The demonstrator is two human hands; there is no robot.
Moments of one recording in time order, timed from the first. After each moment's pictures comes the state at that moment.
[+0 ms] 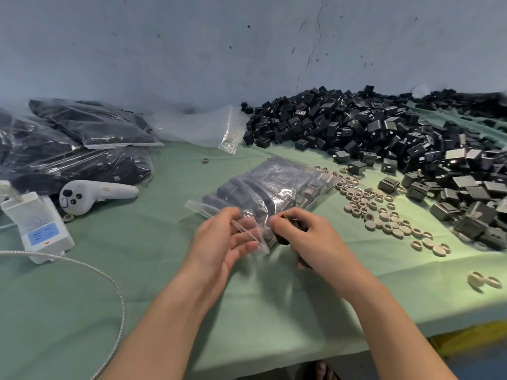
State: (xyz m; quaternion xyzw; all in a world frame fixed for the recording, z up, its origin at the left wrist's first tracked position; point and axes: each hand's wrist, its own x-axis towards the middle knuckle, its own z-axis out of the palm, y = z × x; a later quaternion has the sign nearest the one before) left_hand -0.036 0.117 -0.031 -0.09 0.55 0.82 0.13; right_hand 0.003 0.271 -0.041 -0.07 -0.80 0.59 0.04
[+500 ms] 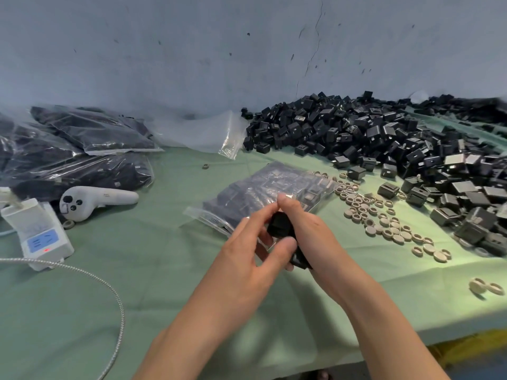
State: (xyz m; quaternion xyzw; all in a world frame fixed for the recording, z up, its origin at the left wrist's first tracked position) left_hand -0.003 0.116 -0.042 0.29 0.79 0.54 -0.04; right_hand -0.001 0.257 -0.023 -0.03 -0.69 0.72 0.01
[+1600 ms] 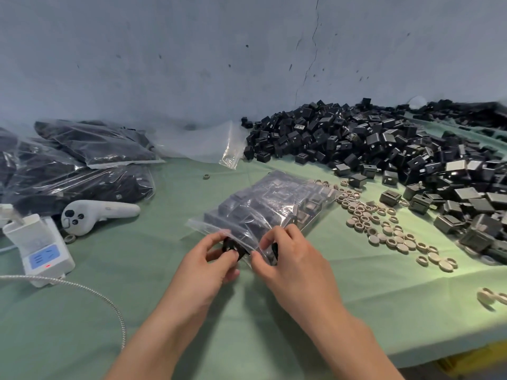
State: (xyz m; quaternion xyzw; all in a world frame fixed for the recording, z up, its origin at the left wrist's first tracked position) left_hand -0.036 0.088 -0.057 -0.02 0.67 0.74 0.09; right_hand 0.005 0.232 -0.052 -0.06 -0.95 0.26 0.17
